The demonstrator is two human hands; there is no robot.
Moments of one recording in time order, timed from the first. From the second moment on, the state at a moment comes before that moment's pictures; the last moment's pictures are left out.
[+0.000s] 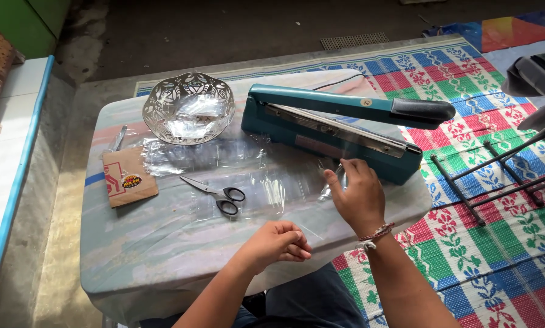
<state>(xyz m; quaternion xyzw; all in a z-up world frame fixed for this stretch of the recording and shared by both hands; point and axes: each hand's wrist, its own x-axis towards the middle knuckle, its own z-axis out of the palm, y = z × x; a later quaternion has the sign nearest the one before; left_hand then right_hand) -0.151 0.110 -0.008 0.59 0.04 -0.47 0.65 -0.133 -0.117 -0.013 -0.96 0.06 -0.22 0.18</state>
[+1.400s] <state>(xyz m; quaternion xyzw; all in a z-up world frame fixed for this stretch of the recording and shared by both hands) 0.063 0.332 0.002 0.99 0.02 -0.06 0.14 -0.017 -0.026 -0.026 -0.97 -0.19 -0.11 0.12</state>
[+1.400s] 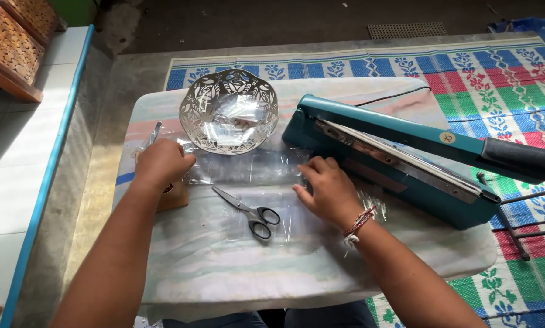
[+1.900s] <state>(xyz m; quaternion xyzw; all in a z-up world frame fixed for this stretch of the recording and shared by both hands) 0.071 0.337 -0.005 0.99 0.05 0.03 0.13 -0.044 -0.040 0.004 -0.98 -0.14 -0.08 0.14</state>
